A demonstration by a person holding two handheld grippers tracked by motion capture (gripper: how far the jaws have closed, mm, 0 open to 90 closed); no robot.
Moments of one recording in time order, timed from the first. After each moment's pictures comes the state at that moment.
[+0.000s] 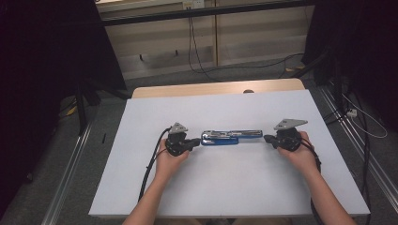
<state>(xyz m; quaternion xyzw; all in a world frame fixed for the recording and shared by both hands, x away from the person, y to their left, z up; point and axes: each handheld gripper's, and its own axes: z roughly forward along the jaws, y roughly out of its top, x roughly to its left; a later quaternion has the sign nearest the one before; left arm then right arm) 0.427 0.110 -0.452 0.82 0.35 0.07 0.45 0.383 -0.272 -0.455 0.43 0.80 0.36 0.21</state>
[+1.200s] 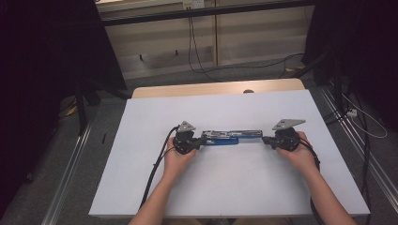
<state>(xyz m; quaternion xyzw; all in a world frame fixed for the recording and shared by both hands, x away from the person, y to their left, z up) 0.432 0.086 -0.458 0.82 0.34 0.07 0.45 0.386 -0.269 -0.457 0.42 0.81 0.36 0.18</state>
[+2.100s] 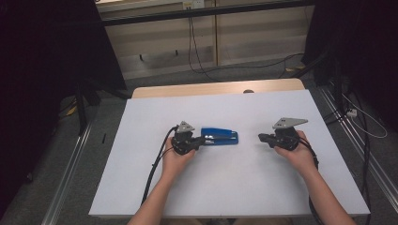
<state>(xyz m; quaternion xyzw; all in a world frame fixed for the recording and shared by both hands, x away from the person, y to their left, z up) 0.425 0.098 -0.453 0.83 0.34 0.08 0.44 0.383 -0.264 -0.448 0.40 0.79 0.42 0.18</state>
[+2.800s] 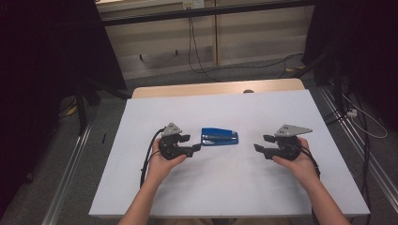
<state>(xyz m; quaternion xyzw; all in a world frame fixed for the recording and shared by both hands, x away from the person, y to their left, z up) 0.410 0.126 -0.433 0.82 0.32 0.09 0.47 0.352 -0.254 -0.445 0.42 0.77 0.44 0.19</state>
